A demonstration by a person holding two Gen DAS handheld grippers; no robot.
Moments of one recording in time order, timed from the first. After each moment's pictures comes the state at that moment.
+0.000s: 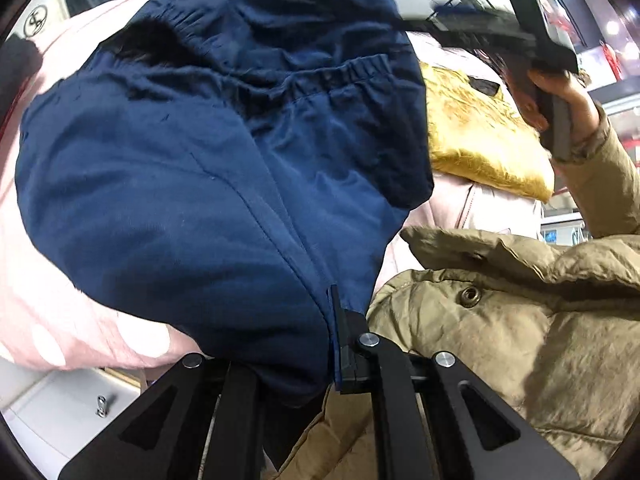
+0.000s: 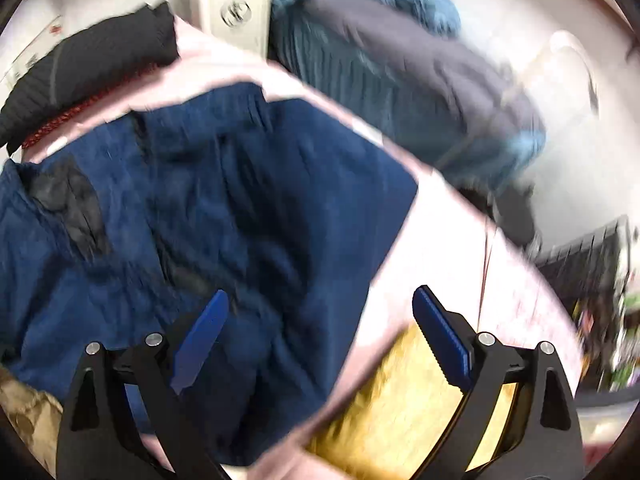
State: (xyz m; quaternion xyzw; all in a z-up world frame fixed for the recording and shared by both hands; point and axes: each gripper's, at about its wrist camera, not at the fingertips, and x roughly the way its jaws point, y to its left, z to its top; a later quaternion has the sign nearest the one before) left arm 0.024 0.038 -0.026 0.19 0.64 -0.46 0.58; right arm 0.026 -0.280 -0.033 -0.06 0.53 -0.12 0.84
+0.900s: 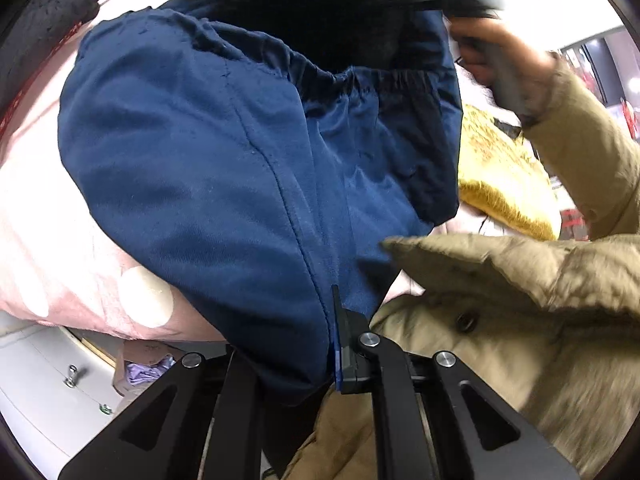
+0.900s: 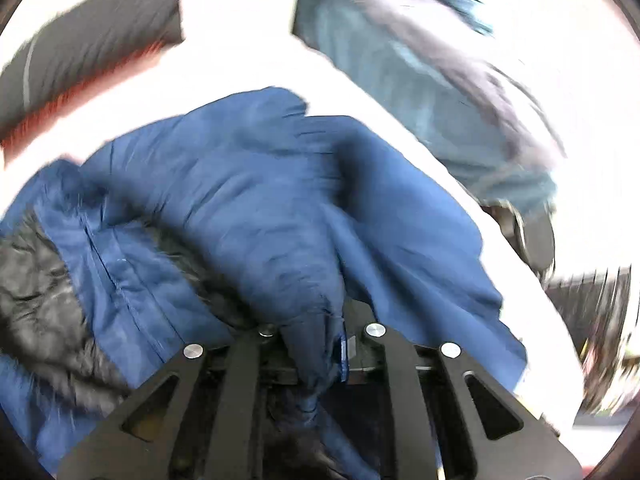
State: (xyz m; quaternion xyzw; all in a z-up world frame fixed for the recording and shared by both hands) left arm 0.024 0.079 -0.039 0.12 0.65 -0.41 0.62; right arm 0.152 -0.247 -0.081 -0.03 0.57 -0.12 0.81
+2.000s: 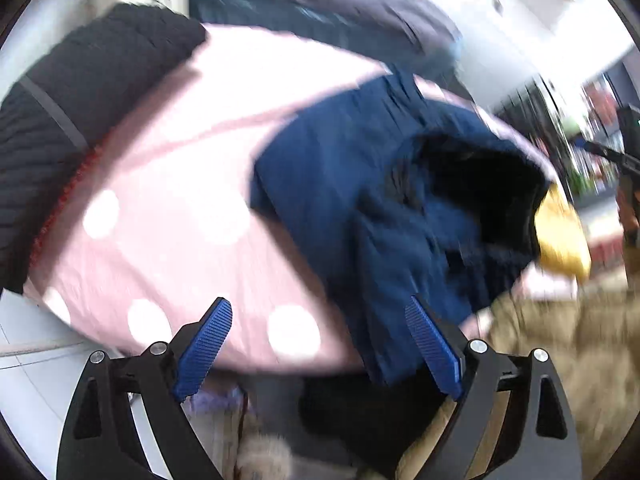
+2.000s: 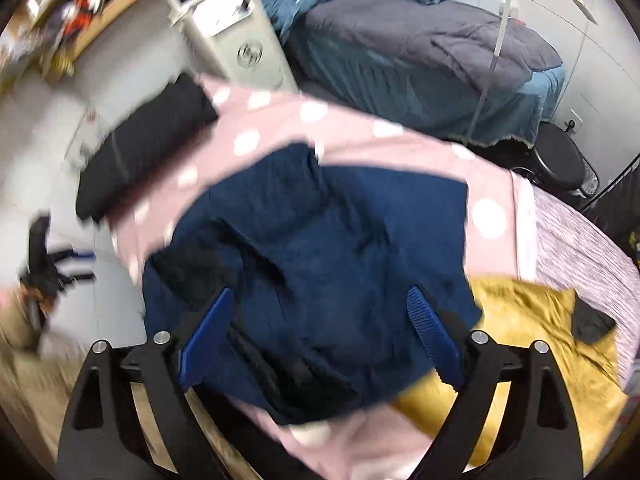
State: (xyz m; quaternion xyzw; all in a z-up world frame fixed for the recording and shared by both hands) left arm 0.136 0.153 0.002 0.12 0.59 -0.35 0.72; right arm -0.029 -0.310 0.047 0.17 0.51 -0.06 0.84
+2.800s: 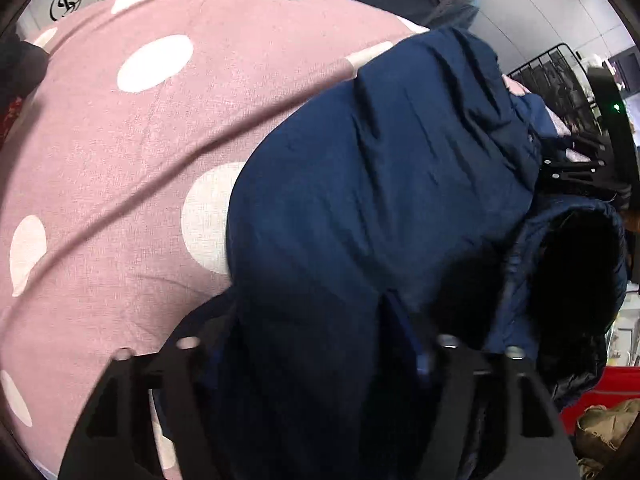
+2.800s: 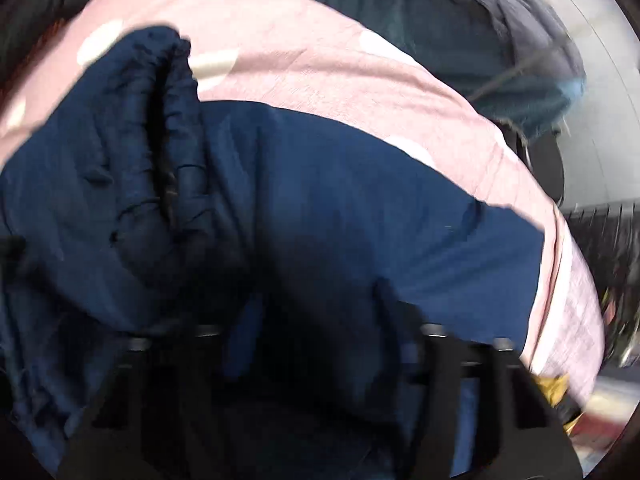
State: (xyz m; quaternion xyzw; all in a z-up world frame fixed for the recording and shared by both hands) left arm 0.259 -0.047 -0.171 0.17 0.63 -0.39 0.64; right arm 0.162 -0.330 -0.199 0.02 0.66 -0.16 0.73
